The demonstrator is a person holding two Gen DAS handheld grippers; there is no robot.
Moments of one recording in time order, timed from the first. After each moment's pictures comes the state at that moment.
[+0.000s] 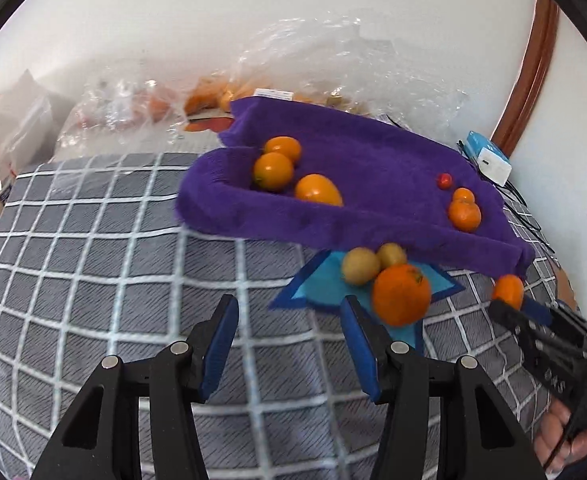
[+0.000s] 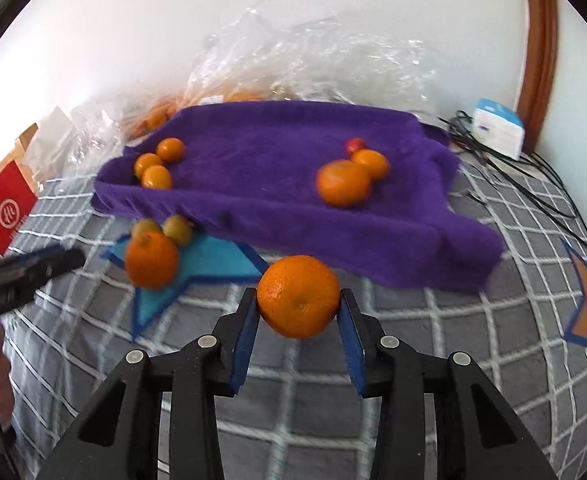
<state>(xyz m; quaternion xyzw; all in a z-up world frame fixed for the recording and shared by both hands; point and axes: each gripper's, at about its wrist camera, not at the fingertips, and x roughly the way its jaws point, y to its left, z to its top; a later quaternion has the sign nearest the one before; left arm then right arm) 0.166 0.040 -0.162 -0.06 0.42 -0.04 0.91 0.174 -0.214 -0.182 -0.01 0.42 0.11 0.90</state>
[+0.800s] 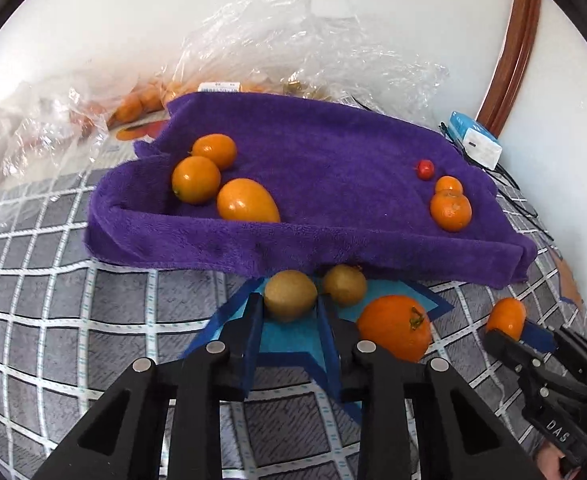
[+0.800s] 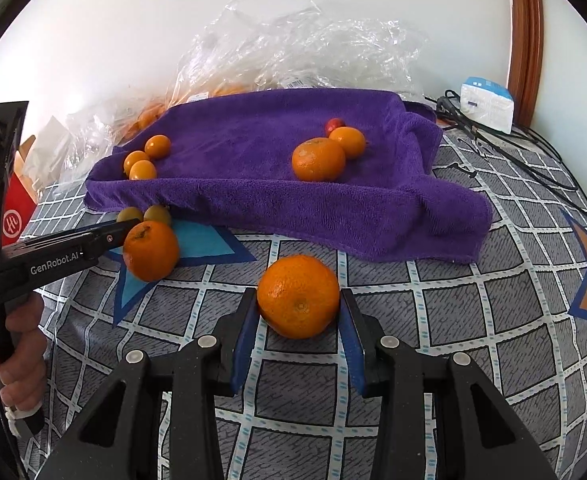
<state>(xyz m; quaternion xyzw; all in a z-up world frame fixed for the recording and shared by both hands) 0.199 -0.005 -0.173 -0.03 0.42 -0.06 0.91 0.173 -0.233 -0.195 0.02 0.43 0.11 0.90</state>
